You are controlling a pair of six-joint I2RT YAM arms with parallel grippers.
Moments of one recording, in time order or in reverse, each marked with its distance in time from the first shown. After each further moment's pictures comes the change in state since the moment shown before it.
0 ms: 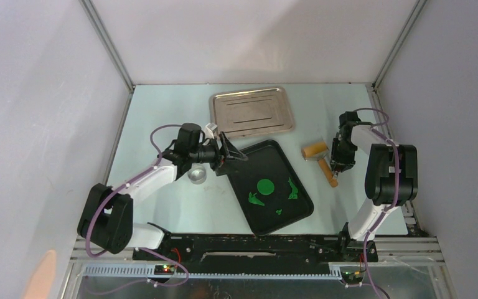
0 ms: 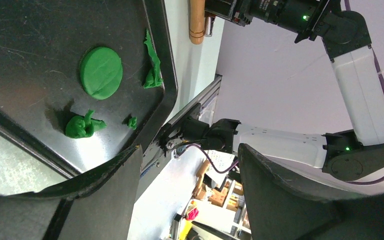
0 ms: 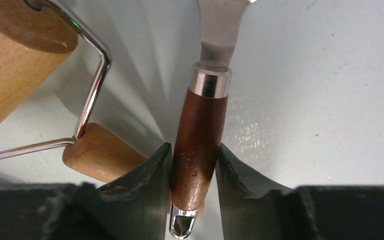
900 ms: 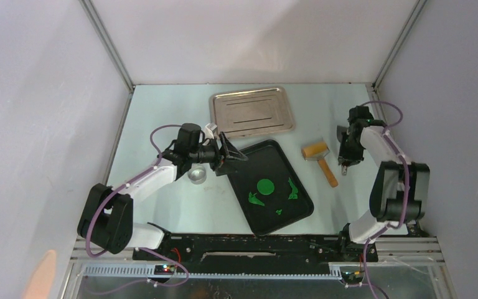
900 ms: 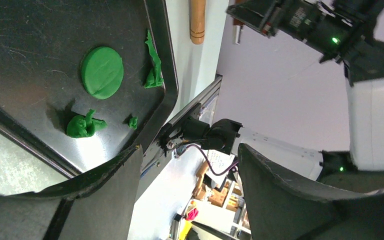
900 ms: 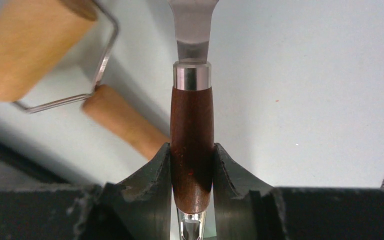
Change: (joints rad) left arm 0.003 0.000 -0.007 0.001 0.000 0.001; right arm -0.031 -0.126 0.013 -0.073 0.003 -0.015
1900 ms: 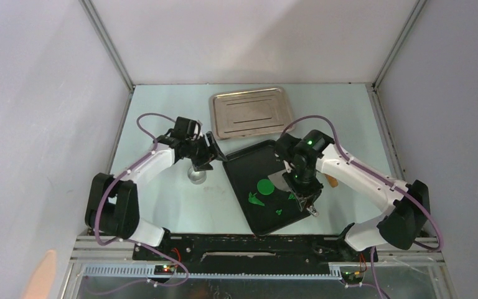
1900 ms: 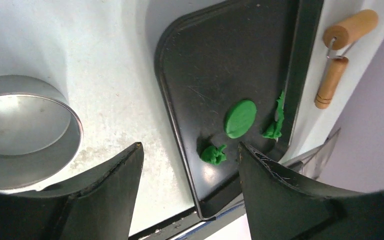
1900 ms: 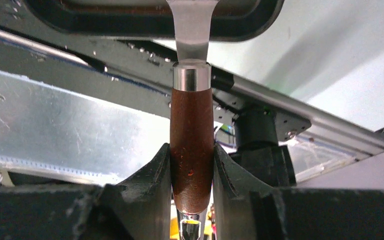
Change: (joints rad) left arm 0.109 0.089 0.177 -0.455 -0.367 0.367; right arm 0.872 -0.222 0.185 -0.667 -0.135 0.182
